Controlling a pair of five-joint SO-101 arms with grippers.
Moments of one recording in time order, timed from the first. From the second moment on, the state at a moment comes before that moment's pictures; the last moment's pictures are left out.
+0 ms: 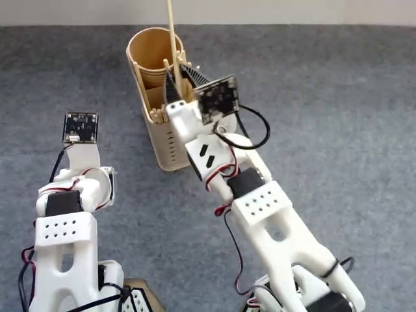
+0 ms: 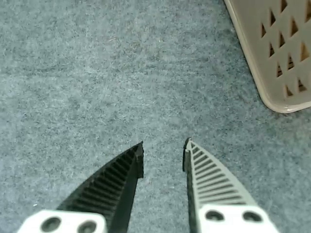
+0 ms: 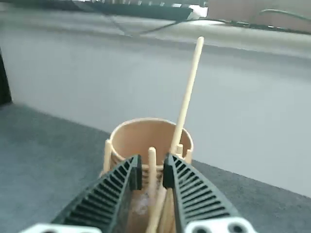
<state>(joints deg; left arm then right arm) -16.4 -52.6 62.5 54.2 -2.9 -34.9 -31.1 43.6 -9.1 4.3</state>
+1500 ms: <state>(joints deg) 5.1 32.8 -78.1 69.5 8.8 -22.5 -42.7 80.4 14.5 9.4</state>
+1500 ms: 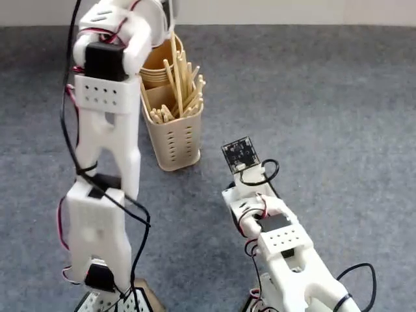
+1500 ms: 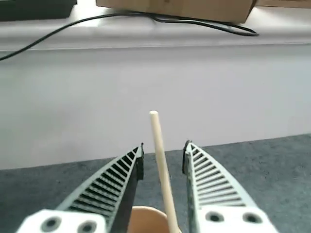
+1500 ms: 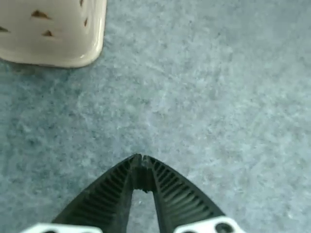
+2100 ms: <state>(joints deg) 5.5 39.5 -90.3 75.2 9.1 -22.5 -42.7 80.7 14.1 9.4</state>
